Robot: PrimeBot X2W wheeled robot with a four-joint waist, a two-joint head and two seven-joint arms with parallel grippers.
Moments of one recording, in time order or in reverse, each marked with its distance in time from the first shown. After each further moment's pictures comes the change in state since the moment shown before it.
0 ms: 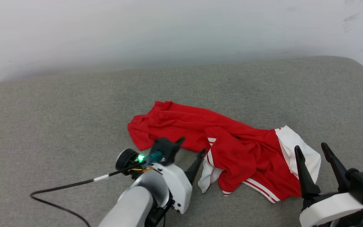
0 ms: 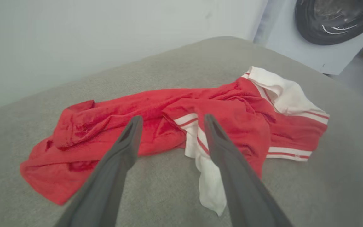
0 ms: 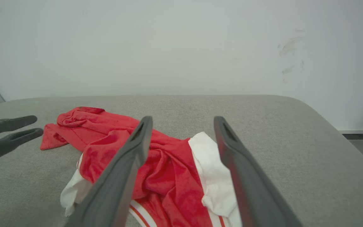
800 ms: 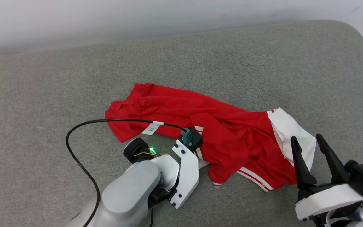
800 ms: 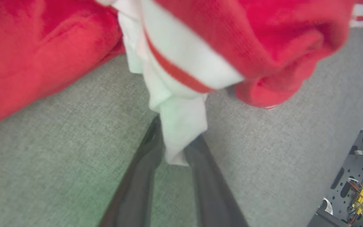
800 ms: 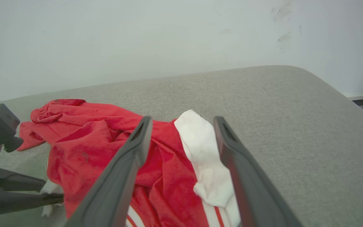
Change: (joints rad) left arm -0.314 0.086 -0.403 0.185 -0.267 -0.031 0.588; right arm -0.070 0.001 0.020 0.073 0.086 0.000 -0.057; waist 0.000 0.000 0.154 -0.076
